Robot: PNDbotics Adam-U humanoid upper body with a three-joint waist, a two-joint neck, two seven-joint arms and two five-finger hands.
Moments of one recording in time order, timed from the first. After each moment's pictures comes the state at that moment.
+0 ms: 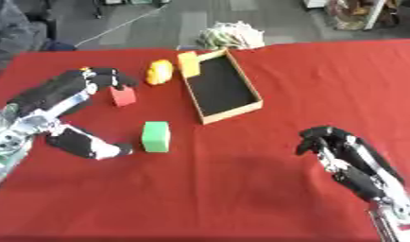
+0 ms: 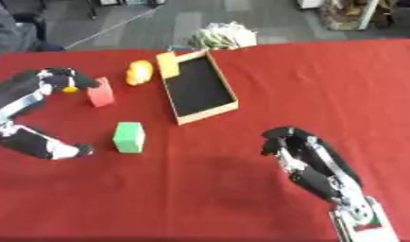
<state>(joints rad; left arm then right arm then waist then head) -0.29 0.84 -0.27 -1.97 -0.48 -0.02 -0.43 -0.13 -0.17 0.18 -1.70 -0.01 -0.16 0.36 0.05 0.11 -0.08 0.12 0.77</state>
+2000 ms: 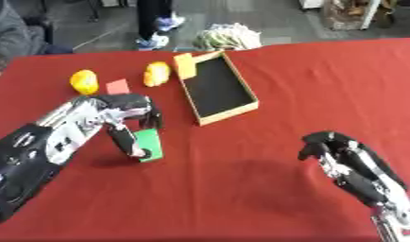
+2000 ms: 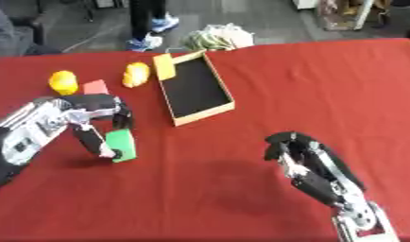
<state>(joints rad) -0.60 0.63 -0.50 -1.42 -0.61 -0.06 -0.61 -0.12 -0.18 0.18 -1.69 -0.01 -0.16 0.35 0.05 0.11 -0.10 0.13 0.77</state>
